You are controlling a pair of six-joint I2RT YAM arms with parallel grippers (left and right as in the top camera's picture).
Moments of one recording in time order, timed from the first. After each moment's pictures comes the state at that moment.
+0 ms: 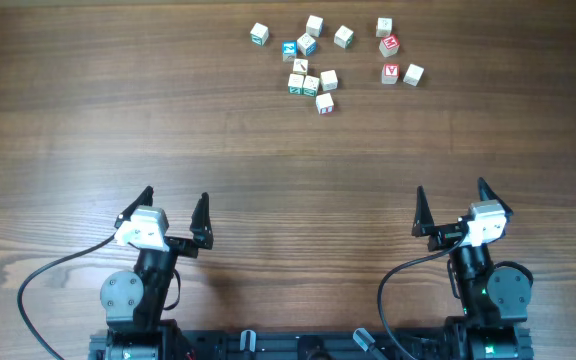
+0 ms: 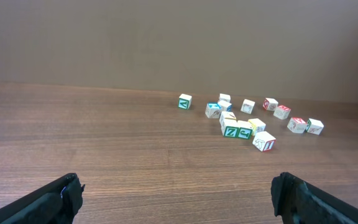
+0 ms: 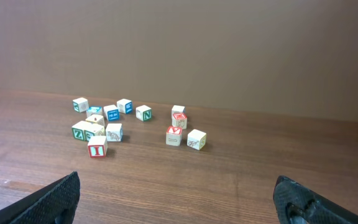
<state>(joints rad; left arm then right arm) 0.02 0.01 0.01 -0.05 0.21 -0.14 0.02 0.02 0.01 0.00 -0.10 -0.05</state>
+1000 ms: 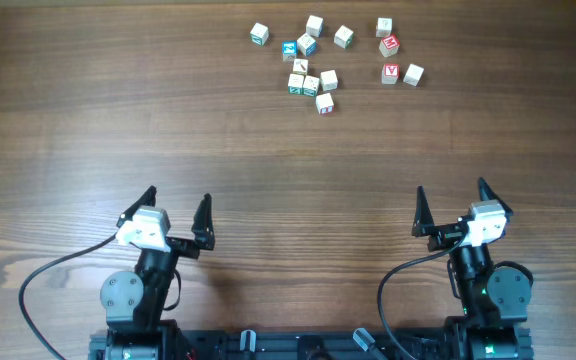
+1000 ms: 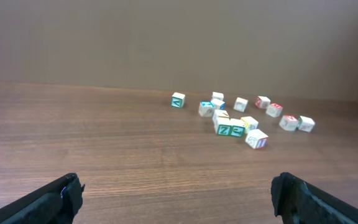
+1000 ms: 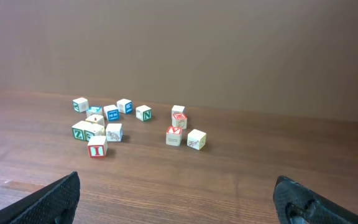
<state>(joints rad) 0.02 0.01 0.01 -0.05 0.24 -0.15 0.02 0.02 0.01 0.00 -0.10 -0.05</state>
